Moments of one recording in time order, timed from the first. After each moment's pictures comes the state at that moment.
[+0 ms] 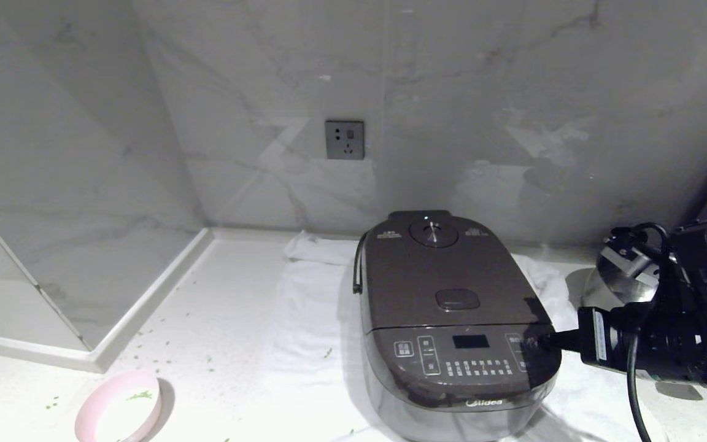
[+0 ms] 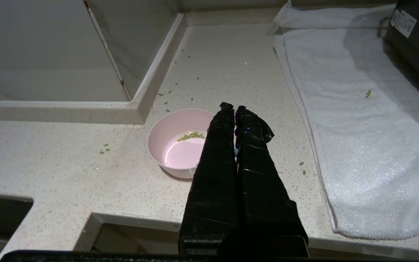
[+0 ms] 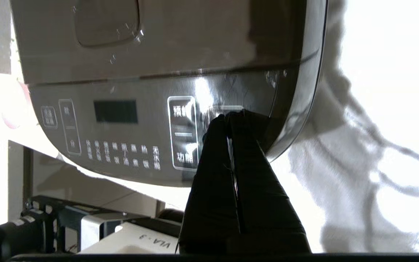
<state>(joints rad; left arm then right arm) 0.00 0.00 -0.03 0.08 -0.02 0.12 0.36 1.37 -0.72 0.10 0.16 0.51</state>
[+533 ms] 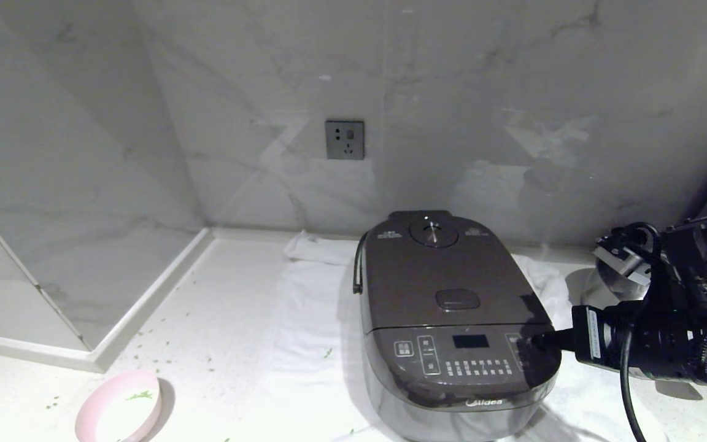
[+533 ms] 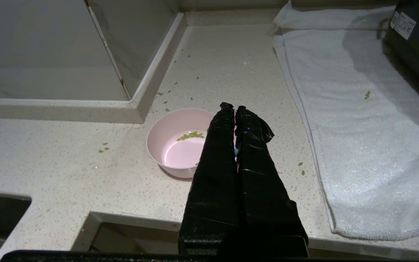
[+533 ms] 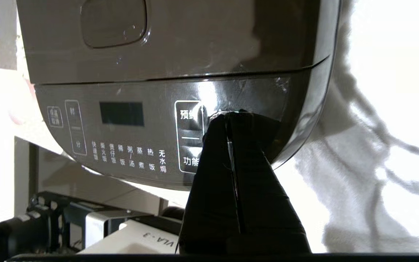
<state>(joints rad) 0.00 0.00 -0.03 0.08 -0.02 0.11 0.35 1.40 -0.72 0.09 0.19 0.51</state>
